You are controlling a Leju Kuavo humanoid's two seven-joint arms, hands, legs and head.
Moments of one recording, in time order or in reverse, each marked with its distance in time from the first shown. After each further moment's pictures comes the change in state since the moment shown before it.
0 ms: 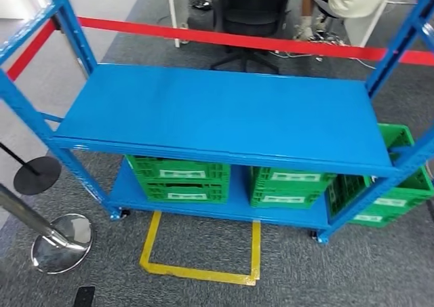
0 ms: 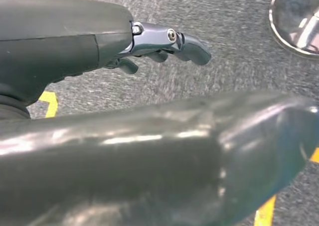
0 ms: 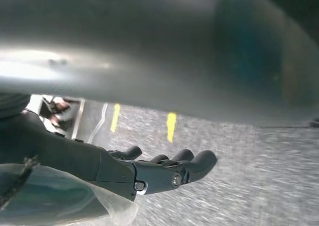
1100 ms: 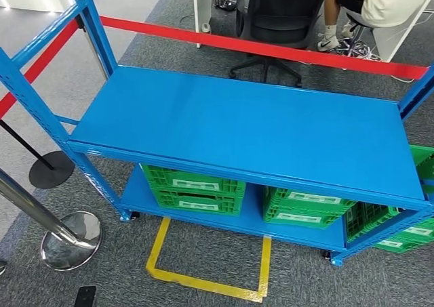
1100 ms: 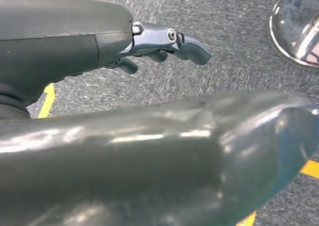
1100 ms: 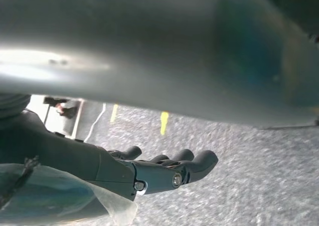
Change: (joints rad) left arm 0.023 0.001 -0.081 -0.023 0.067 0.007 0.024; right arm 0.004 0.002 0.000 -0.008 -0.014 0.002 0.002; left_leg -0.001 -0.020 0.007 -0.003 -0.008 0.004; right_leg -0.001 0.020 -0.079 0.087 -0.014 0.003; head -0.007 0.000
